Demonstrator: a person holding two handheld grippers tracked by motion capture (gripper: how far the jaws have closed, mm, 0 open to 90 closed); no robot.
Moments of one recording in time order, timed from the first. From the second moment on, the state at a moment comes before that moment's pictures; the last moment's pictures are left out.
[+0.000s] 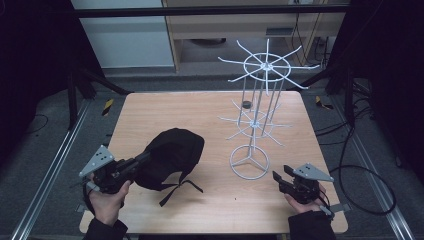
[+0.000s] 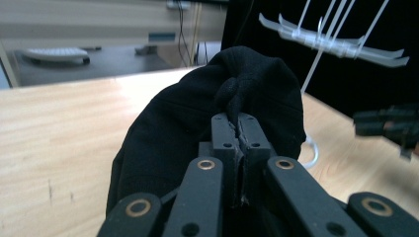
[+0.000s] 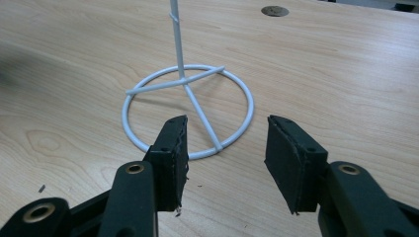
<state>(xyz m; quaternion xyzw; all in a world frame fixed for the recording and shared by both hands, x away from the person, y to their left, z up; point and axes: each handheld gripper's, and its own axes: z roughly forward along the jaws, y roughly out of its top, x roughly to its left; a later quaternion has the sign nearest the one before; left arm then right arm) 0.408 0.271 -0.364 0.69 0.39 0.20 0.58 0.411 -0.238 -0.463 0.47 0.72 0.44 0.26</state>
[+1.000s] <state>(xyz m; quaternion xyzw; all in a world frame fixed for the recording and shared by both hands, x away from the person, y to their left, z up) 0.403 0.246 -0.262 0.57 0.33 0.24 0.71 0.414 -0.240 -0.467 0.47 0.72 0.43 0.27</state>
